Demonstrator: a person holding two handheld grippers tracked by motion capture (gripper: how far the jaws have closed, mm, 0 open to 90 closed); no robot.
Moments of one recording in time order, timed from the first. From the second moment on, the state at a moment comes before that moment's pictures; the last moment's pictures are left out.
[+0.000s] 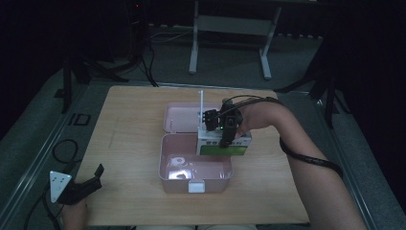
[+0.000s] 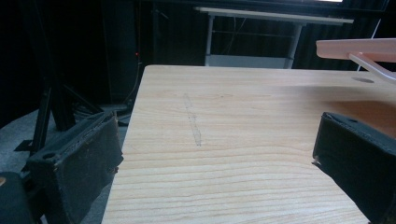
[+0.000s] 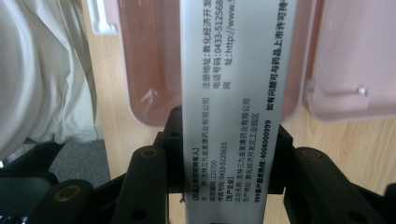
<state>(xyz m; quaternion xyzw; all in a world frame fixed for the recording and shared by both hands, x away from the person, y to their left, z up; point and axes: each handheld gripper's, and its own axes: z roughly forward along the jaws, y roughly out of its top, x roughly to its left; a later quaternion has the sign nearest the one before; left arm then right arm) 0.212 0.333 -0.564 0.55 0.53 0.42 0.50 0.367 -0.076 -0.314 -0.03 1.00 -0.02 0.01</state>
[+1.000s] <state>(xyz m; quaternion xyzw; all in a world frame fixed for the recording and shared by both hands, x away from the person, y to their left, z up) 0.211 0.333 -0.564 0.55 0.53 0.42 0.50 0.362 -0.026 -0.355 -0.06 1.00 -0.03 -0.02</state>
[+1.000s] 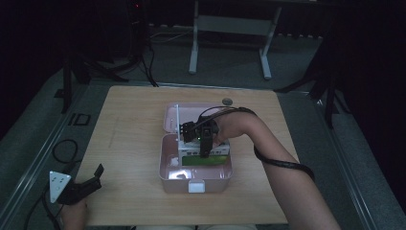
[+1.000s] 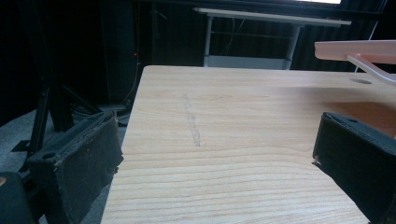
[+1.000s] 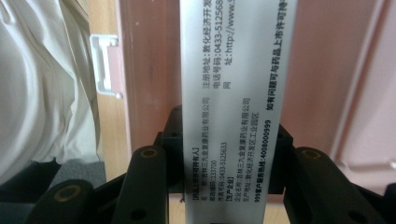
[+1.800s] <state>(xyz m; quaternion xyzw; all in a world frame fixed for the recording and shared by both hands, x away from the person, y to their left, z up) 0.212 0.333 -0.564 0.55 0.53 0.42 0.50 0.364 -0.025 -0.428 -0.06 1.00 -0.05 -0.04</state>
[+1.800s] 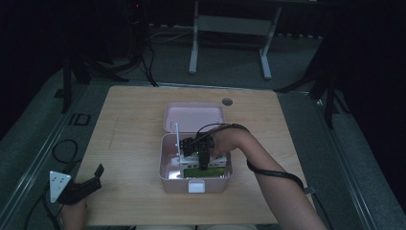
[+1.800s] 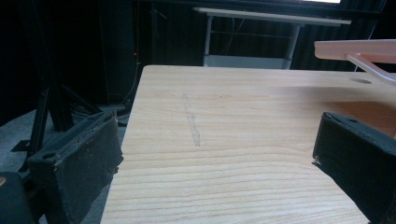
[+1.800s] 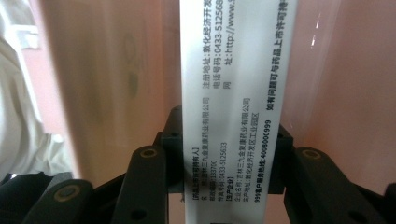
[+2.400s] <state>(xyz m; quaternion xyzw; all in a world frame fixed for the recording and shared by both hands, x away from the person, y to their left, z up) 0.212 0.333 -0.564 0.55 0.53 0.41 0.50 0.363 -0.029 -0.458 -0.05 1.00 -0.06 -0.04</state>
